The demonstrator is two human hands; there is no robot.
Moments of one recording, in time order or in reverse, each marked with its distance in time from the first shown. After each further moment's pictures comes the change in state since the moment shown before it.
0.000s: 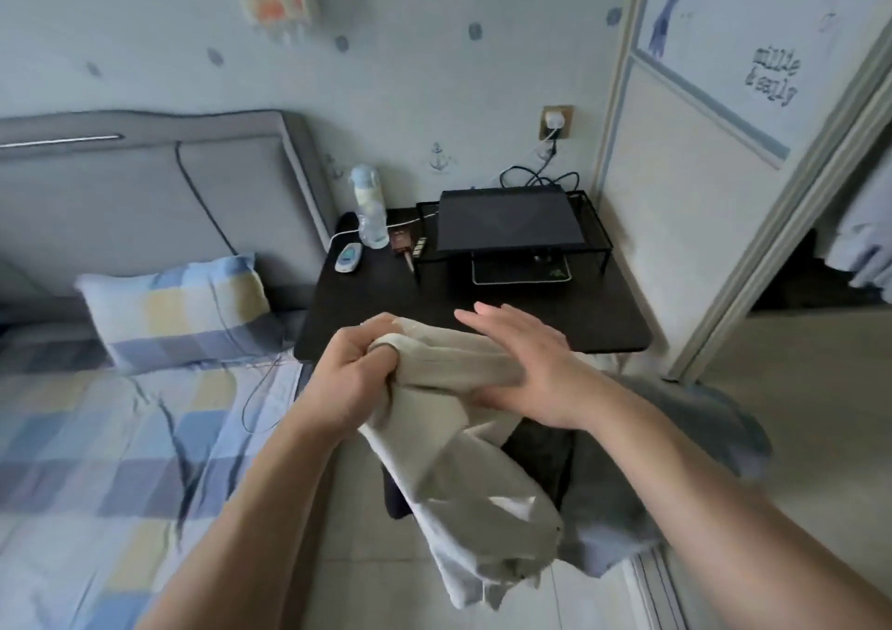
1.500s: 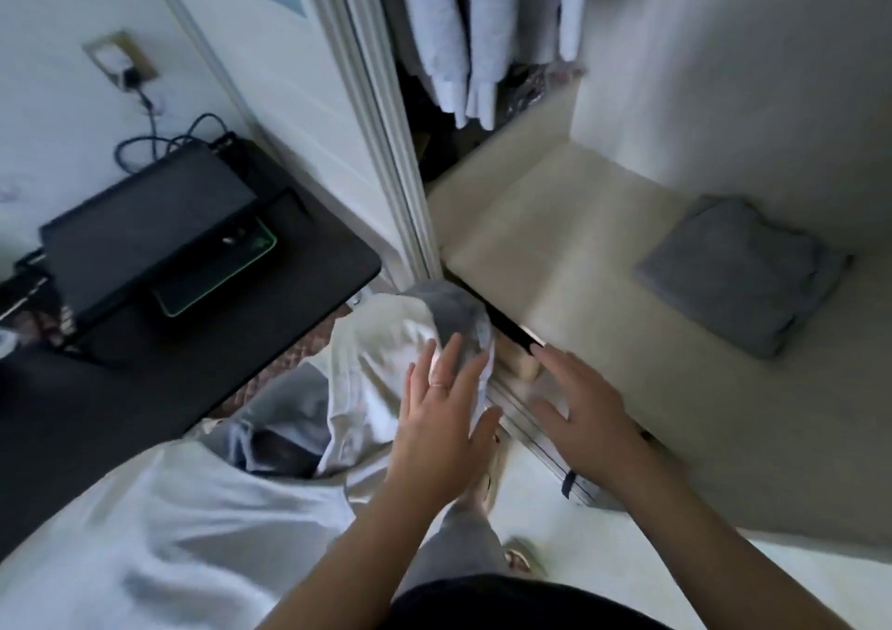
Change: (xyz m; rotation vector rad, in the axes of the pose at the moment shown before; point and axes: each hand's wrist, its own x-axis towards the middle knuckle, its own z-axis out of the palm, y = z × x) left_hand 0.007 -0.095 0.356 0.782 -0.673 0.478; right_hand -0.268 0.191 0.049 0.155 0.682 0.868
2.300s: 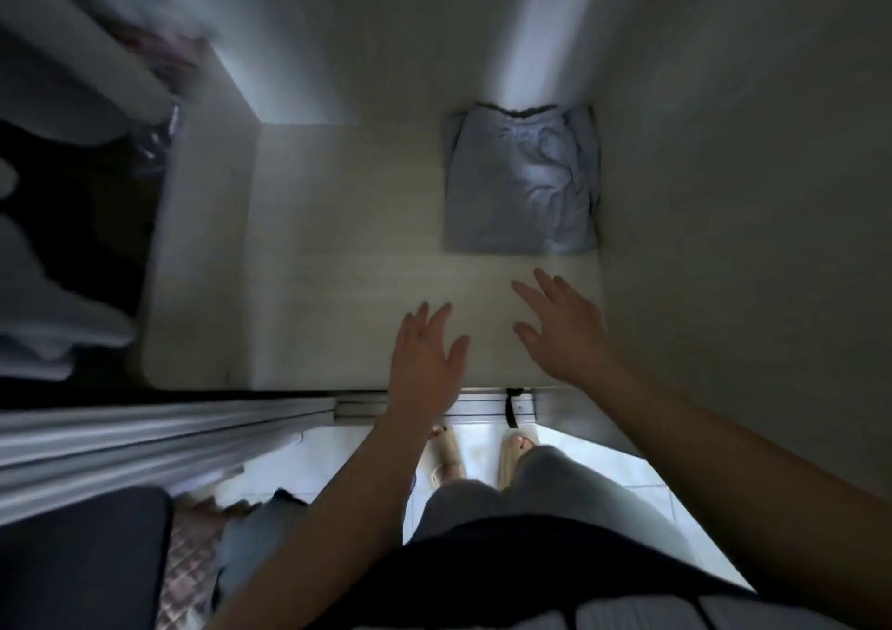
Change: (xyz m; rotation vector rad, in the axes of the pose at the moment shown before) left_hand 0.276 0.059 0.151 -0.166 -0.631 0.312; right_hand 0.099 0.167 -0.050 -0.241 0.165 0.852
